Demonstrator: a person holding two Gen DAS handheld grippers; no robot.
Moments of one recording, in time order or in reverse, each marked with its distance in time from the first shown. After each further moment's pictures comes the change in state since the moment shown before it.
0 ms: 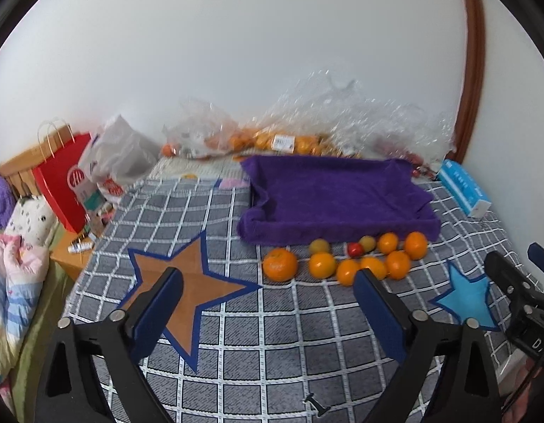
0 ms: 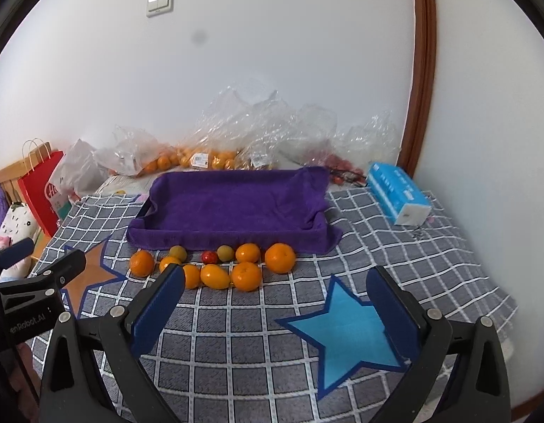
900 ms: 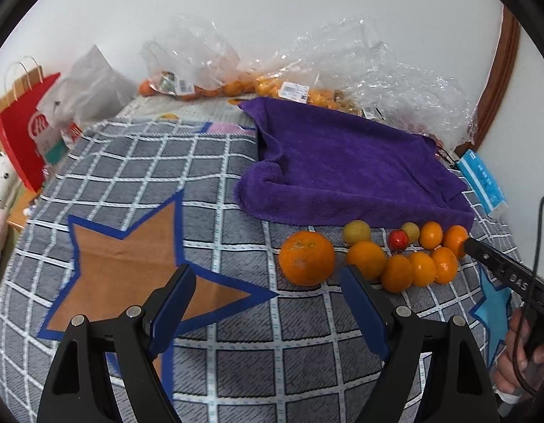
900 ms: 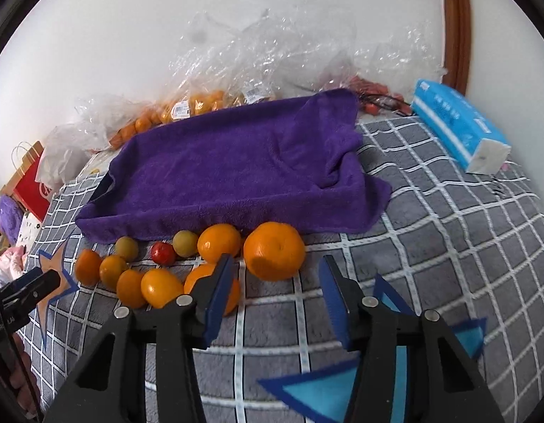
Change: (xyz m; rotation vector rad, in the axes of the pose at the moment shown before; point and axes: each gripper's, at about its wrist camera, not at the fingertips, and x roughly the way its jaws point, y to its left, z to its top) left arm 0.114 0.030 -0.010 -0.087 0.148 -0.126; right arm 0.163 -0.034 -0.005 0.083 0.237 0.159
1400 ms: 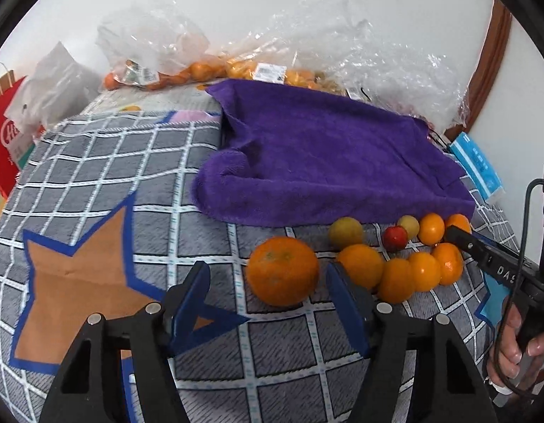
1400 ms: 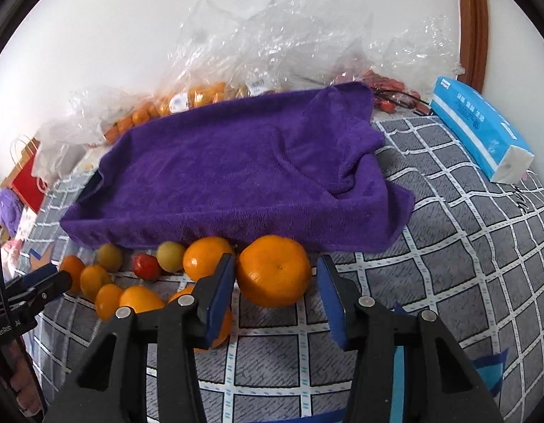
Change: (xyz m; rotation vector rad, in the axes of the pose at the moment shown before) left arm 0.036 -0.015 0.006 0.055 0.047 -0.060; right arm 0.034 0.001 0.007 -0.037 0.028 -0.005
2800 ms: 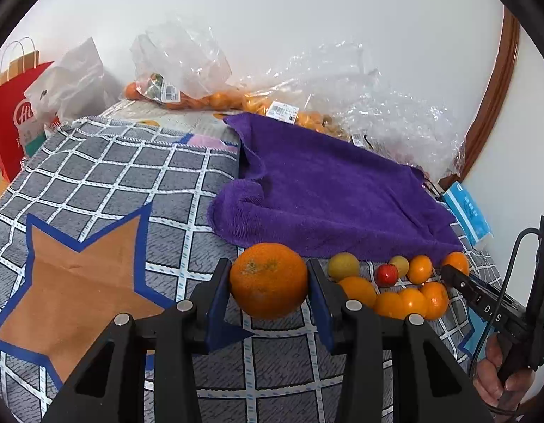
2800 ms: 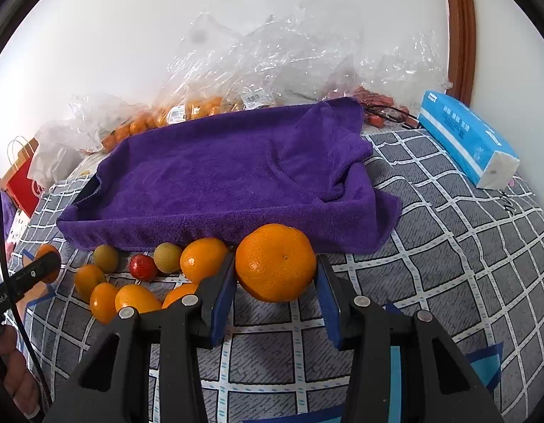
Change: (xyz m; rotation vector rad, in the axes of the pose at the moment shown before) left arm -0.019 0.017 -0.011 -0.120 -0.189 -0.038; right arm -0.017 0.002 -0.009 -0.003 -0.105 -0.037
